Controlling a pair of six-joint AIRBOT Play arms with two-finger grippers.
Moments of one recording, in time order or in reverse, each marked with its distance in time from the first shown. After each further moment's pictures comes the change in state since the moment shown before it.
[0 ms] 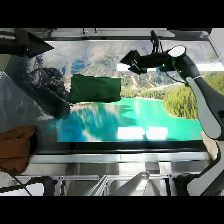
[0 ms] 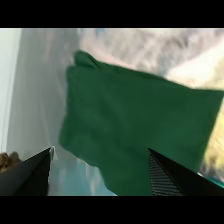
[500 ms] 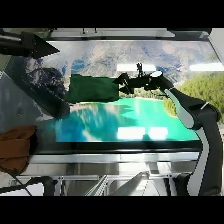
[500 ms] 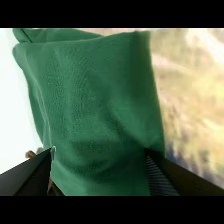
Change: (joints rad) left arm -0.034 0.000 -0.001 0.001 -0.036 0.057; right arm 0.050 -0.280 -0.007 0.206 -0.014 0.024
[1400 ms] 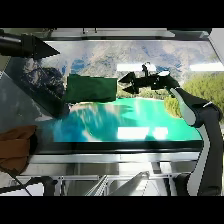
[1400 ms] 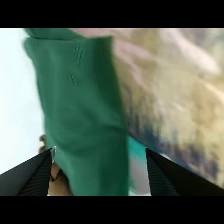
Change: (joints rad) left arm -0.001 0.000 0.000 0.002 -0.019 0.030; right arm -0.087 -0.037 0.042 0.013 0.159 0.019
